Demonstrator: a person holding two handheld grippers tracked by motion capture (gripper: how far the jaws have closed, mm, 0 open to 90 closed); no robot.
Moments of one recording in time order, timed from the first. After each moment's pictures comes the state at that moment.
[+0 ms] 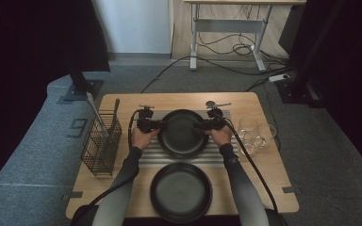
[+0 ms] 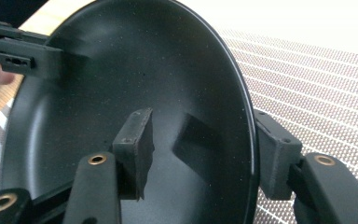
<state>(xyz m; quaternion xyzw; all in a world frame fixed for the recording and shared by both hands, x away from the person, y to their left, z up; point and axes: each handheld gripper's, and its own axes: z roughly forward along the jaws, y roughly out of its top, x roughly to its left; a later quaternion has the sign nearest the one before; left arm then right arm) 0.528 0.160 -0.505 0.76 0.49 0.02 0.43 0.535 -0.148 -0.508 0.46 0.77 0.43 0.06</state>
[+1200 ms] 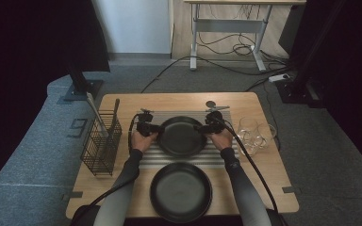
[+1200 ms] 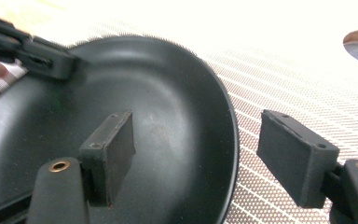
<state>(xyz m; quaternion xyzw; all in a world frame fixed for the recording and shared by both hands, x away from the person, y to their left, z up) 0.534 0.165 -0.533 0.76 0.53 0.02 0.39 0.521 -0.145 -0.508 0.44 0.79 0.41 0.13</state>
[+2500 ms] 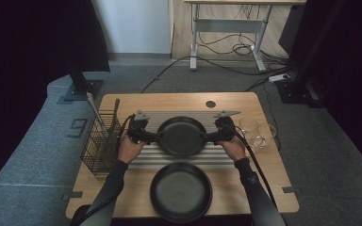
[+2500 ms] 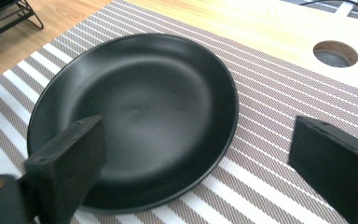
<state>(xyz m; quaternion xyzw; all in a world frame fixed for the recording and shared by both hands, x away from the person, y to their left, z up) 0.450 0.173 -0.465 0.80 0.39 0.18 0.42 0.462 -0.167 -0.468 0.41 0.80 0.41 0.16</state>
